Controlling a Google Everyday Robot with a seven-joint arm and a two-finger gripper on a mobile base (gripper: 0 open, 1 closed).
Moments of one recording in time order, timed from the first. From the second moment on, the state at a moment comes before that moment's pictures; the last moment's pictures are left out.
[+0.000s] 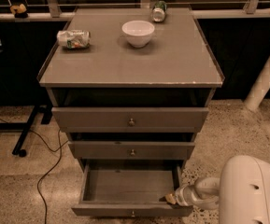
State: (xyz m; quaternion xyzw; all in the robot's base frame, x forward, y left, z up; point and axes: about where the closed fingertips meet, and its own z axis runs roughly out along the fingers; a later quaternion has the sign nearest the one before) arm 0.506 -0.205 0.166 -0.20 0.94 0.21 0.18
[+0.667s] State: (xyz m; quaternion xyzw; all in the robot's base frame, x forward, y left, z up) arm 0.495 -0.205 0.166 -0.20 0.94 0.22 0.18
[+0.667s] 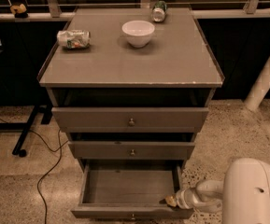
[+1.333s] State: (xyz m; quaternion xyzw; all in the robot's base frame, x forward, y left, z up) arm 0.521 -0.207 0.232 -0.17 0.93 0.20 0.25
